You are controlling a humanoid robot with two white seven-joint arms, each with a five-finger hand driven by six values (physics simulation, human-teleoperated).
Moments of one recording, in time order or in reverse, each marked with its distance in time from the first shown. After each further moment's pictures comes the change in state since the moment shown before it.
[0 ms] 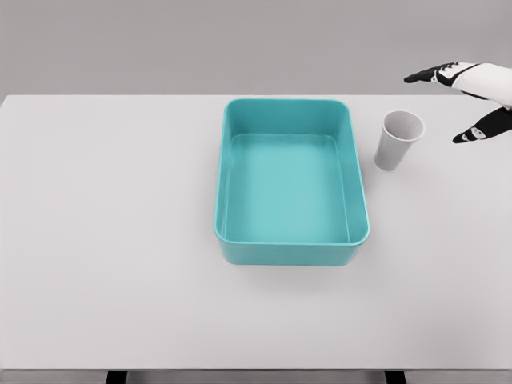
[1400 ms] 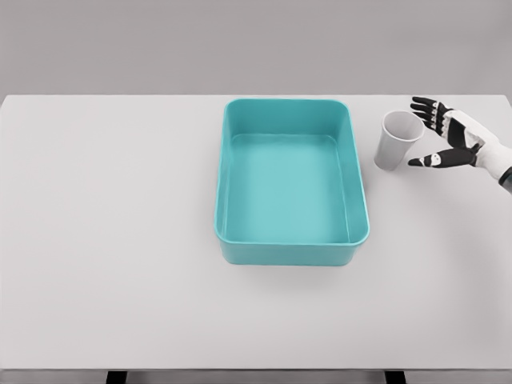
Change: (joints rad) left arm 0.000 0.000 0.000 0.000 0.000 0.000 0.000; right arm 0.063 0.340 -0.011 0.602 -0.554 0.178 0.000
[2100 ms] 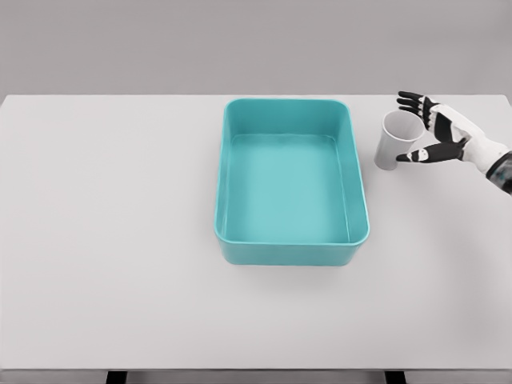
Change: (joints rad) left arm 0.000 0.000 0.000 0.000 0.000 0.000 0.000; right arm -0.018 0.034 0.000 -0.018 0.034 0.000 0.000
